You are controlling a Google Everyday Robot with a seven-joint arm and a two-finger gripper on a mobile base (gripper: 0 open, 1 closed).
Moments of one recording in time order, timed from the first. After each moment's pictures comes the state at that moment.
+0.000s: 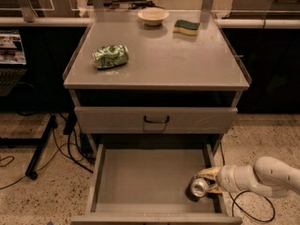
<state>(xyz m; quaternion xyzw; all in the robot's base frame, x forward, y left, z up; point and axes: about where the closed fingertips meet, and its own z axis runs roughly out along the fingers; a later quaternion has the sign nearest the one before) 0.498 -0.237 0.421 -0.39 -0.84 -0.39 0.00</state>
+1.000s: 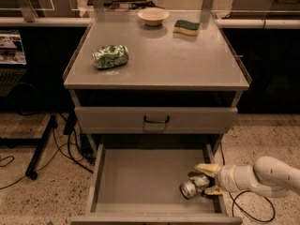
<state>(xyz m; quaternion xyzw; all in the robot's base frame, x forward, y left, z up) 0.498 -0.237 0.421 -0.39 -0.84 -0.39 0.00</state>
